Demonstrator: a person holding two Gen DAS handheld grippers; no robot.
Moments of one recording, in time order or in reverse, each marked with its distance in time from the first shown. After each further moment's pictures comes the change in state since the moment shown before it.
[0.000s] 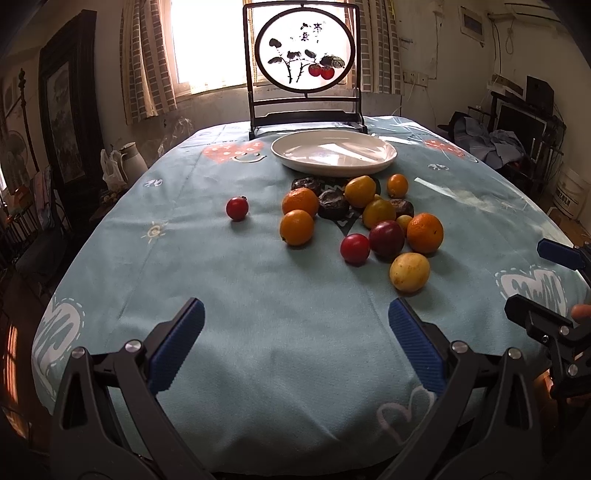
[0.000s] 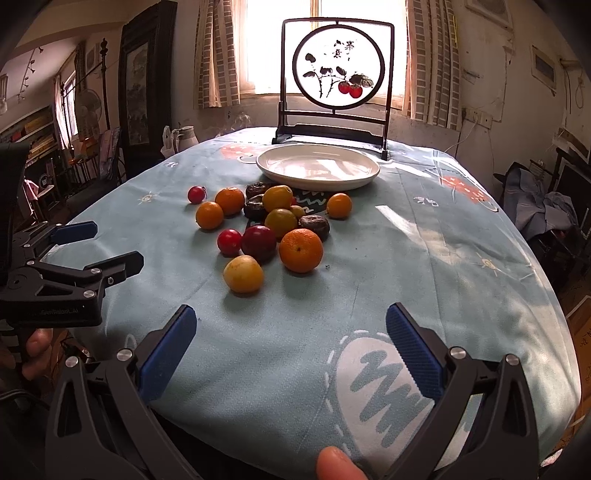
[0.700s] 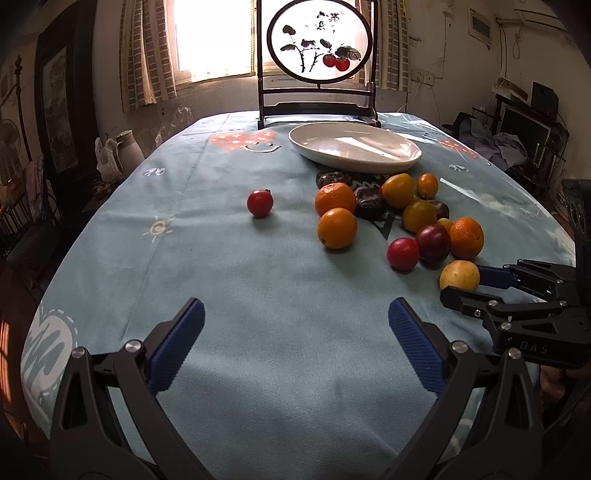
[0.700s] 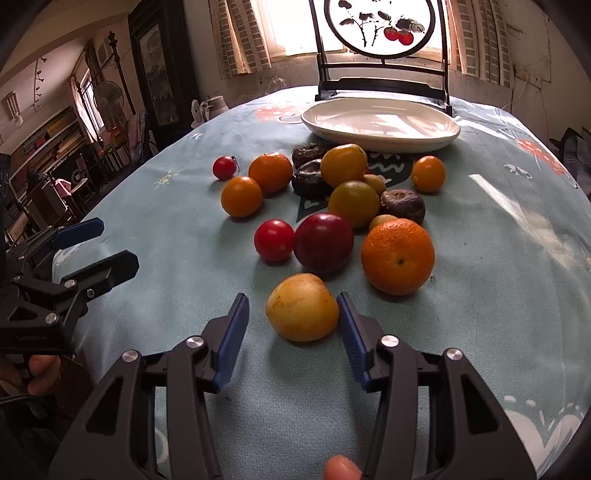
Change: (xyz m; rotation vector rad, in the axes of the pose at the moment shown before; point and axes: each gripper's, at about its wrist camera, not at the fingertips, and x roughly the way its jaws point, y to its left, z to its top) left arm 0.036 0.041 0.017 -0.013 0.037 -0.040; right arm 0.102 0.021 0.022 0.047 0.162 0.190
